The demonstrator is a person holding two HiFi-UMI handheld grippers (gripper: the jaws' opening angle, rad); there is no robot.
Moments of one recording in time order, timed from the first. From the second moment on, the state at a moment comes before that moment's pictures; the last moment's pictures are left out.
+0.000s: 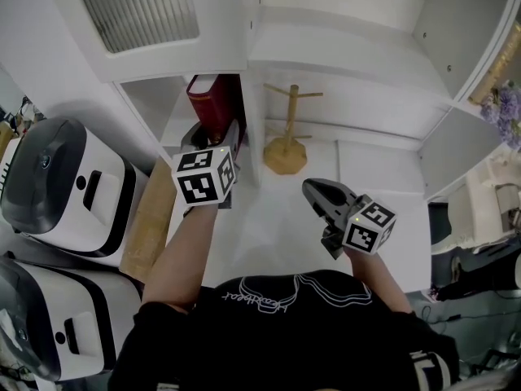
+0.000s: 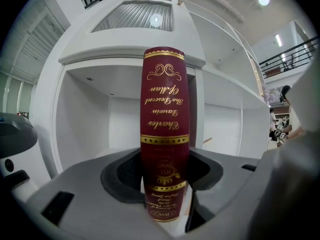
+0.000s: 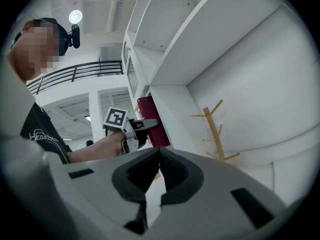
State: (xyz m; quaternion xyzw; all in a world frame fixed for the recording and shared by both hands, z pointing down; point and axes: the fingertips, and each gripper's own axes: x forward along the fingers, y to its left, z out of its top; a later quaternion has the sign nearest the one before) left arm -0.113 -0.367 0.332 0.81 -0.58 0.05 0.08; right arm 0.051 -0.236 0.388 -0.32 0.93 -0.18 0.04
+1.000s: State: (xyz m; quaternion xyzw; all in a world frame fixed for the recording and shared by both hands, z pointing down) left arm -0.107 -0.403 0.327 0.79 -0.61 0.04 0.05; right arm 0.084 -0.228 0.398 -0.34 0.92 -0.19 0.04
